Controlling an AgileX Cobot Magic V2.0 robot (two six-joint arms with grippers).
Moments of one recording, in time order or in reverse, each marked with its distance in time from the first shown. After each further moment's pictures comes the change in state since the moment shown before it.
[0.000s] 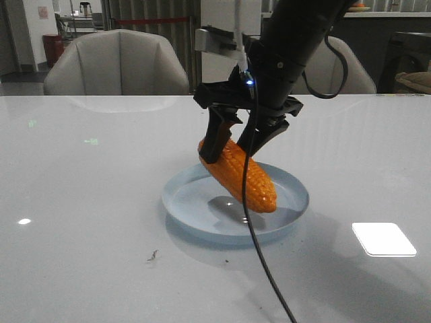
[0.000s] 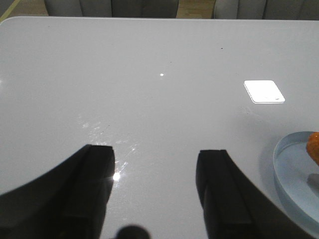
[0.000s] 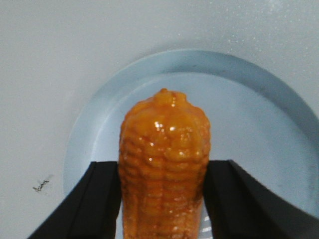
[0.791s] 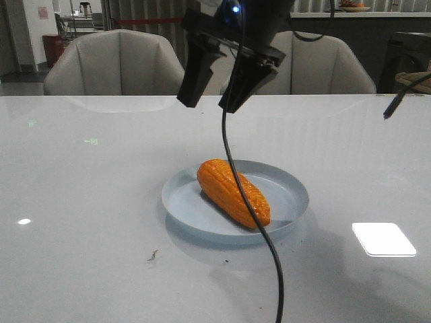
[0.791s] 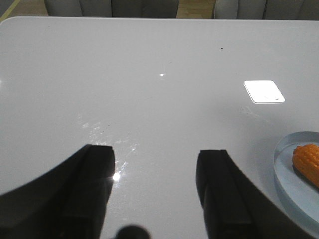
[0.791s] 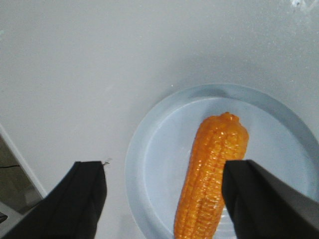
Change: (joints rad) left arm 0.000 0.000 0.000 0.000 0.000 0.000; right arm 0.000 0.030 -0.351 0.008 0.352 0.003
